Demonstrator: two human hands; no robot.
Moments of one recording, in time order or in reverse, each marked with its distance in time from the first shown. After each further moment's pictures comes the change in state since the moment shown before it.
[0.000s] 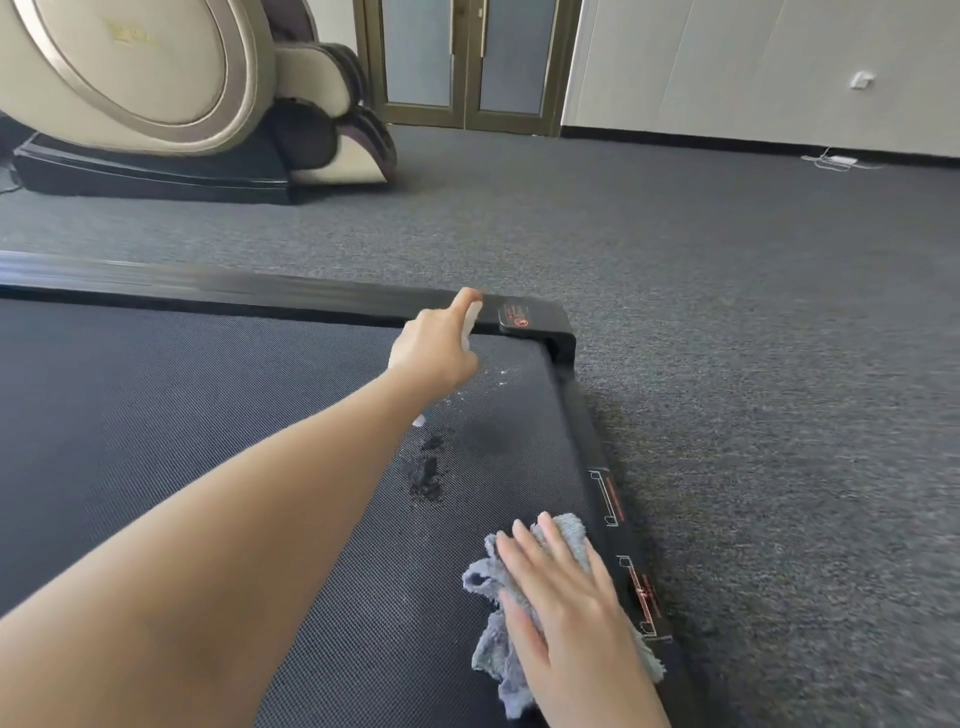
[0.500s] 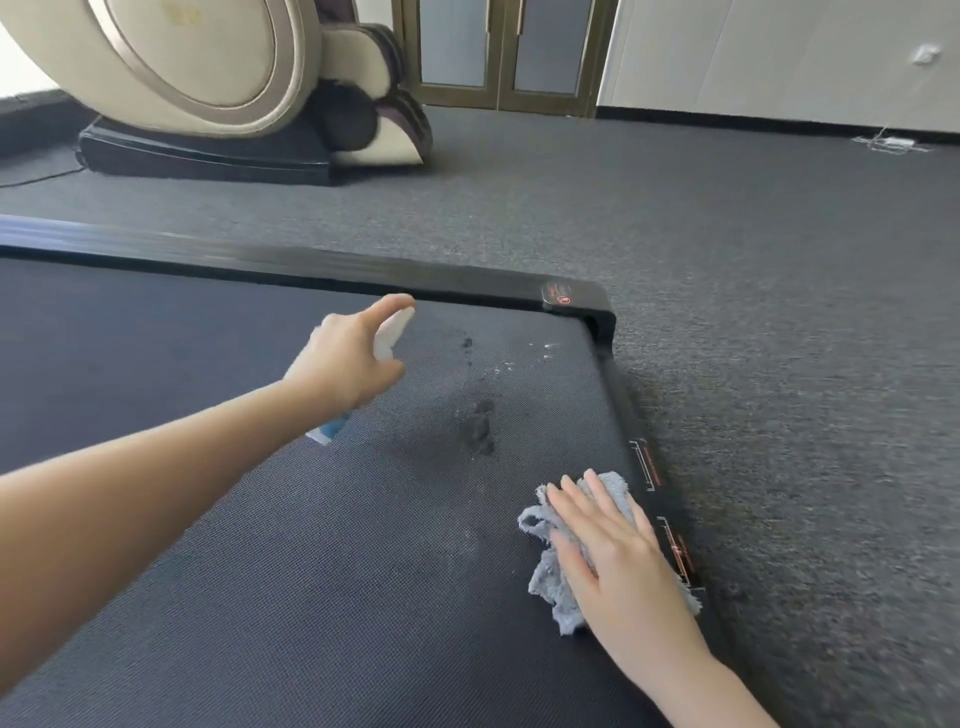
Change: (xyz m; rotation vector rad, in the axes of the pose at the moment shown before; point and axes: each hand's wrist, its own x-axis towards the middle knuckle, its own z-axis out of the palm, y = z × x) left_hand -0.086 -0.092 -0.074 -0.076 -0.033 -0.120; right_hand -0.002 -0.006 -0.013 0.065 -0.173 0.082
